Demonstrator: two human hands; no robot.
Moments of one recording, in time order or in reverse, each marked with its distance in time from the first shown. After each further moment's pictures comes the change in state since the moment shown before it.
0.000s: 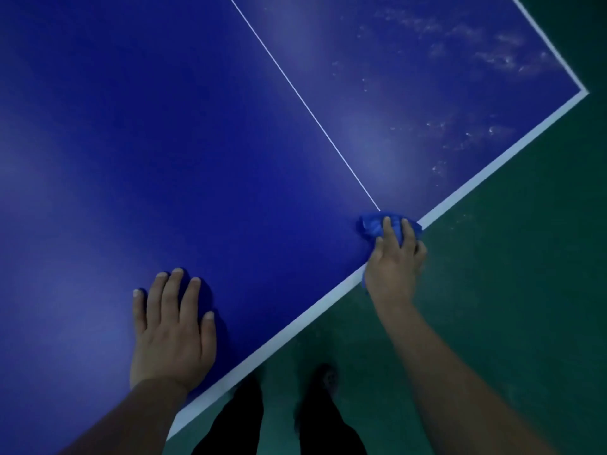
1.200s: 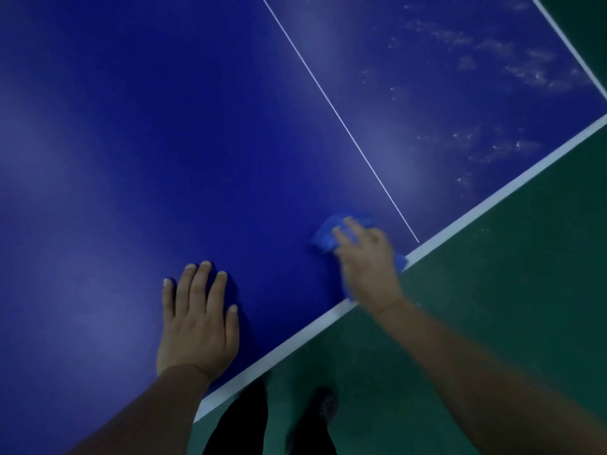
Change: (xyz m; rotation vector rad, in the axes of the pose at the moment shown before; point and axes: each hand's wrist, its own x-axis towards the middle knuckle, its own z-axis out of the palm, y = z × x) left_hand -0.001 -0.002 0.001 0.017 0.009 0.010; right_hand -0.011 -0.044 0.014 -0.208 -0.129 -0.842
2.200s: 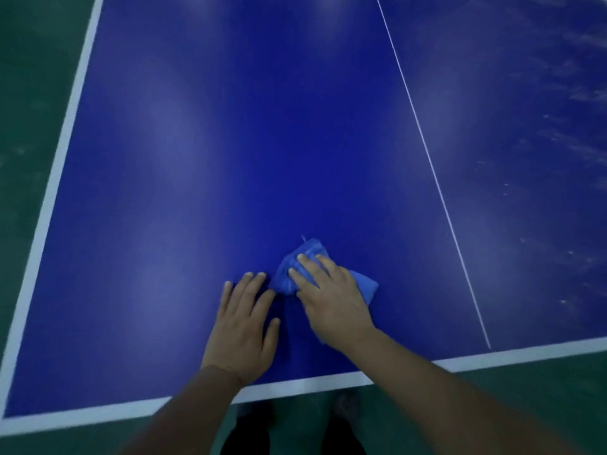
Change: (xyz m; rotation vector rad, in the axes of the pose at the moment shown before) left_hand -0.018 0.008 -0.005 -0.179 0.182 -0.178; right_hand 0.055 -0.113 0.015 0.056 -0.117 -0.631
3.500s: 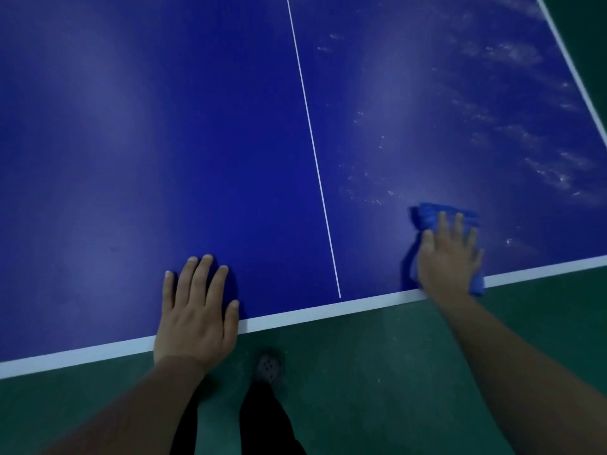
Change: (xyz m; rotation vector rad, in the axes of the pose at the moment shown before) left_hand 0.002 0.186 0.090 0.198 -0.057 -0.152; right_hand -0.207 0.339 -0.066 -0.022 0.025 1.069
